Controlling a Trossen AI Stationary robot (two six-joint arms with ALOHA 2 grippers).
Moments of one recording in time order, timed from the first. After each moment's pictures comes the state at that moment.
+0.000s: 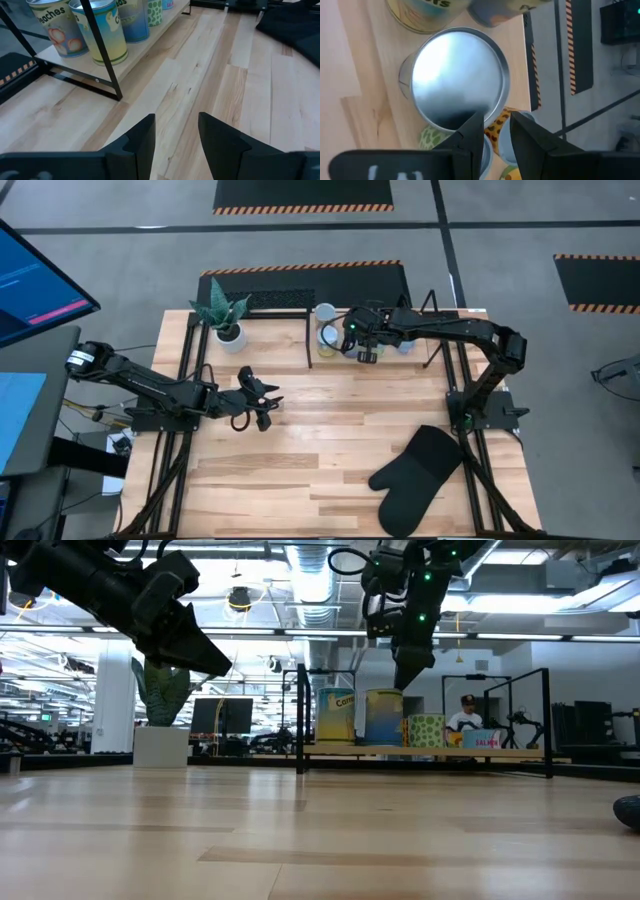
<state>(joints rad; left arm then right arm) -0.23 1.10 0.44 0.12 -0.58 -0.32 -0.37 1.67 1.35 -0.77 0.45 -0.37</state>
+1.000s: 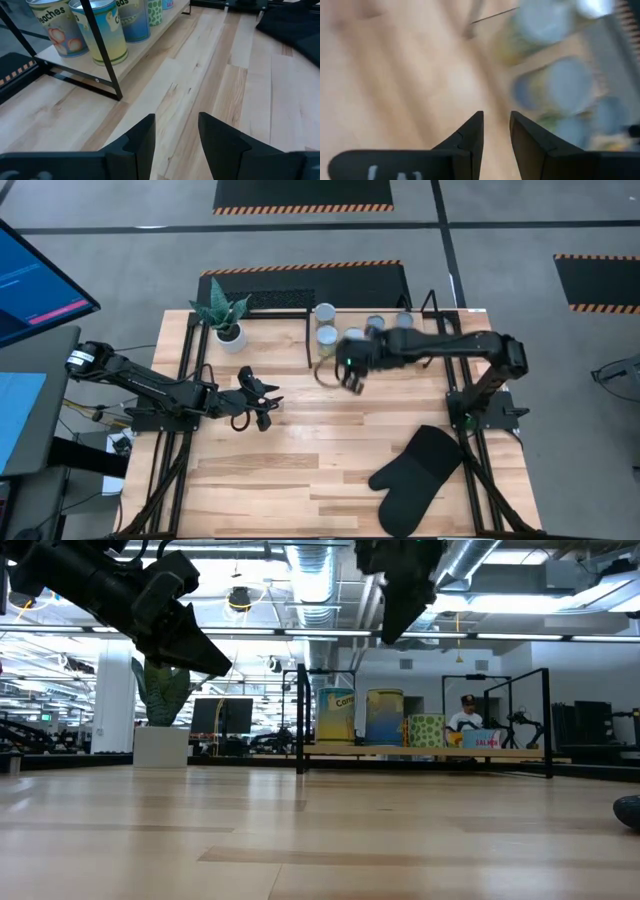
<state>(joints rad) -0.23 1.10 0.44 0.12 -0.58 -0.32 -0.09 1.67 1.57 -1.04 0.38 0.25</state>
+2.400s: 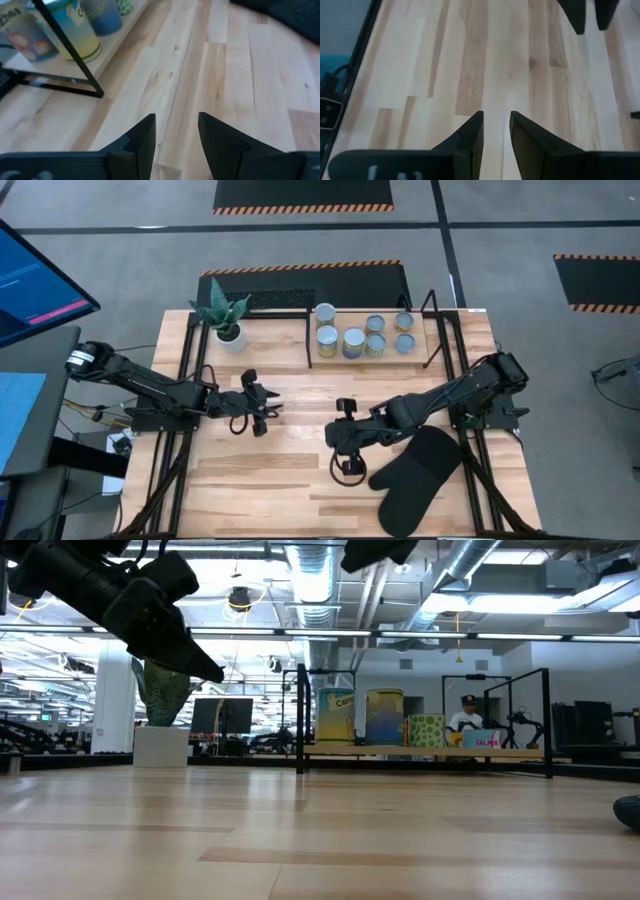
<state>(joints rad) -0.23 1.10 0.44 0.08 -0.47 -0.19 0.37 1.74 1.51 -0.65 0.23 0.20</state>
